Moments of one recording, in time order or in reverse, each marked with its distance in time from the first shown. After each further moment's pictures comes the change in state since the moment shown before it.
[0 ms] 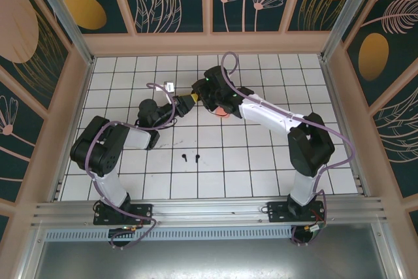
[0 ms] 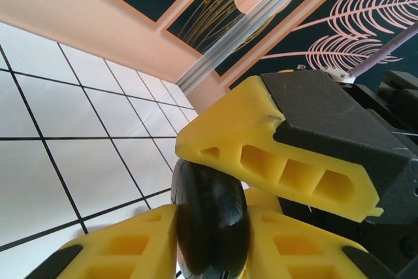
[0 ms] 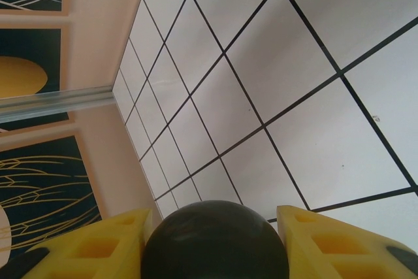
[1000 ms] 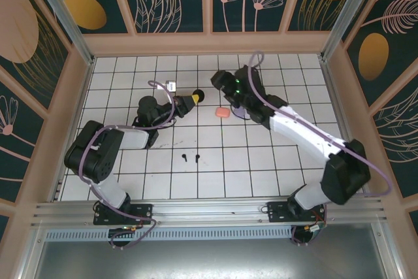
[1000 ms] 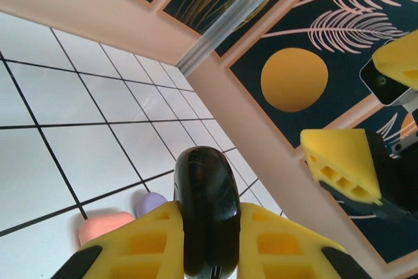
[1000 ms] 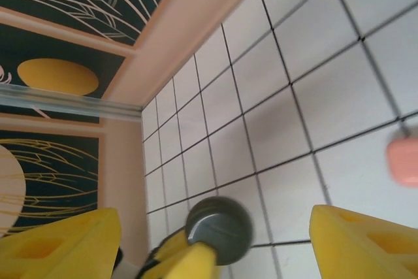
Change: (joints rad) left arm -0.001 -0.090 0.018 -0.177 0.056 0.077; right arm -0.102 -0.383 -0.280 0.081 0.051 -0.364
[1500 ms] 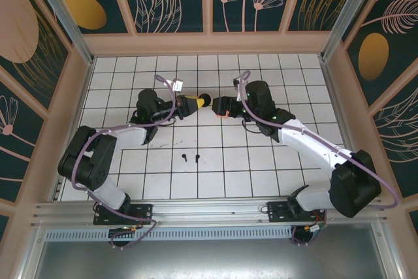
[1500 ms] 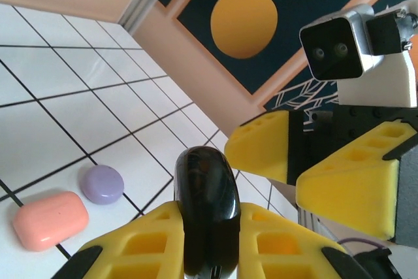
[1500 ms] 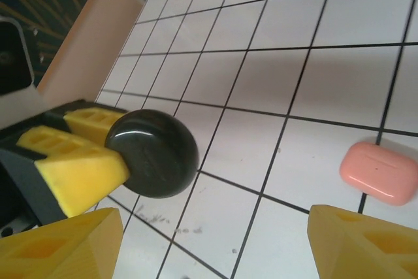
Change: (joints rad) left arm 0.000 -0.072 0.068 -0.181 0.236 0.096; right arm -0.033 -0.087 -0.198 0.086 -0.312 -0.580
